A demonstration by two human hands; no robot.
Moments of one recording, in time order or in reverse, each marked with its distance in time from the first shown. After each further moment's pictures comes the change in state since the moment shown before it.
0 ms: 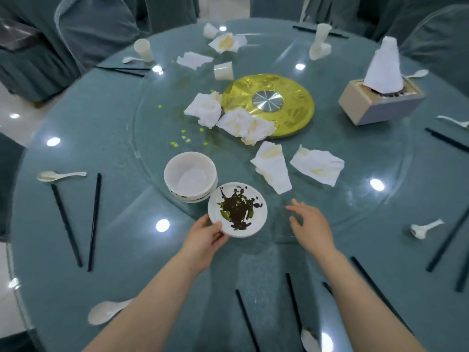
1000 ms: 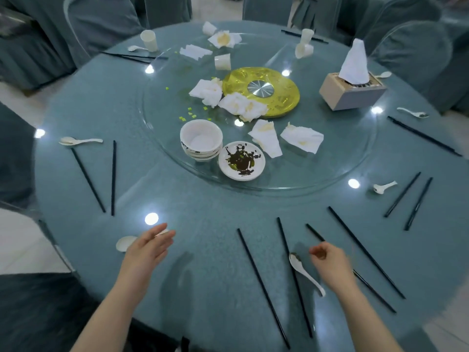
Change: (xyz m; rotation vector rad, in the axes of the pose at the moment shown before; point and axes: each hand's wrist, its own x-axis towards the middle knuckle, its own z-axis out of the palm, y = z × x) left_hand -0.155 -0.046 -0.150 0.238 0.145 0.247; right_hand -0.210 0.031 0.002 0.087 0.047 0.411
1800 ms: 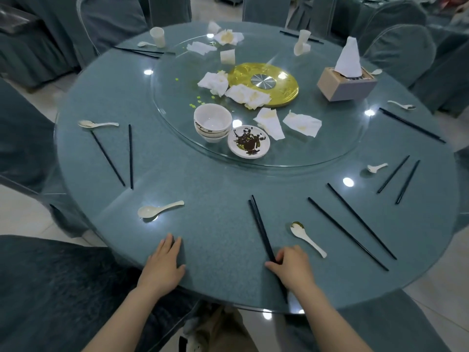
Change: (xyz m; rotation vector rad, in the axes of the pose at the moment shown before) left_hand -0.015 -0.103 -0.060 1.396 -0.273 0.189; right_hand -0.099 -0.008 0.088 -0.274 -0.123 -0.097
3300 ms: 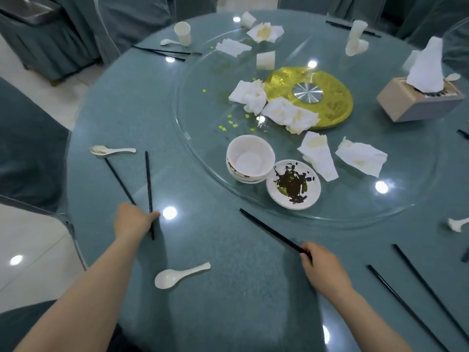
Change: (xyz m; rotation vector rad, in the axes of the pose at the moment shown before) left_hand 0.199 -0.078 -0.184 -0.426 0.451 -0.600; right_hand 0.155 -0.092 -0.043 -0.093 -0.035 -0.199
